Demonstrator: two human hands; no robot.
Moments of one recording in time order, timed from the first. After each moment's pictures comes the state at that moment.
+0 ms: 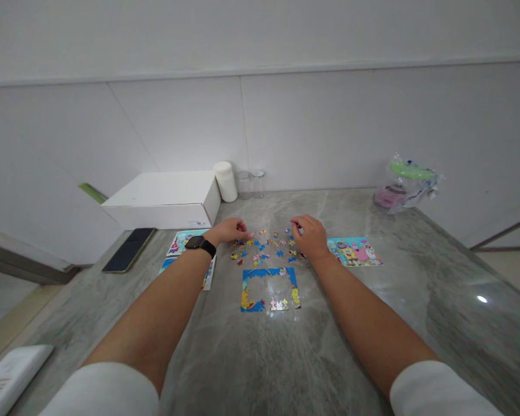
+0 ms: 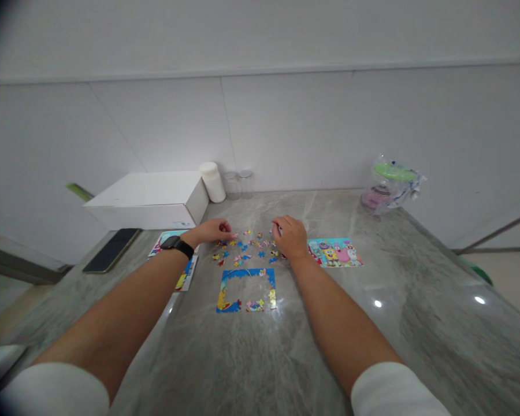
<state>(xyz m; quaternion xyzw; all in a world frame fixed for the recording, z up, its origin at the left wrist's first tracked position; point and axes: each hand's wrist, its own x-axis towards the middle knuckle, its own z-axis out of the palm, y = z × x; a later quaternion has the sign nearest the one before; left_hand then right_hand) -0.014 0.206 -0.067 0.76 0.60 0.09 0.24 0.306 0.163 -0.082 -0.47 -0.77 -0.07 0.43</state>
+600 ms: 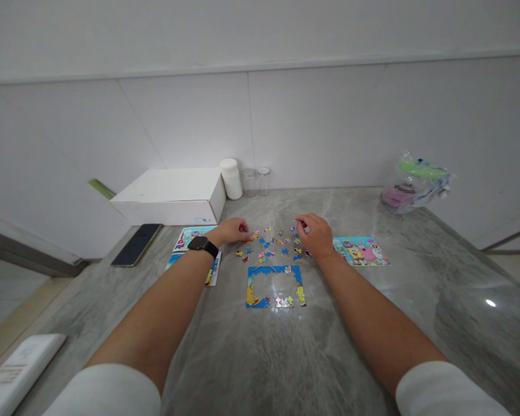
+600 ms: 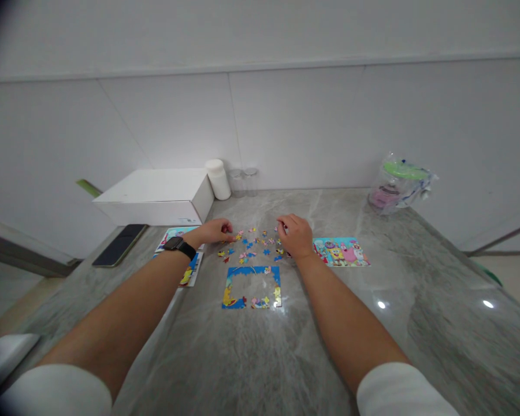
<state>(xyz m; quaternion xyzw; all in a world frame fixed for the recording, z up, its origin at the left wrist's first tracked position) -0.030 0.195 -0.070 0.77 0.59 0.10 0.24 0.306 0.160 -0.079 -0.49 -0.77 -0.04 0.41</state>
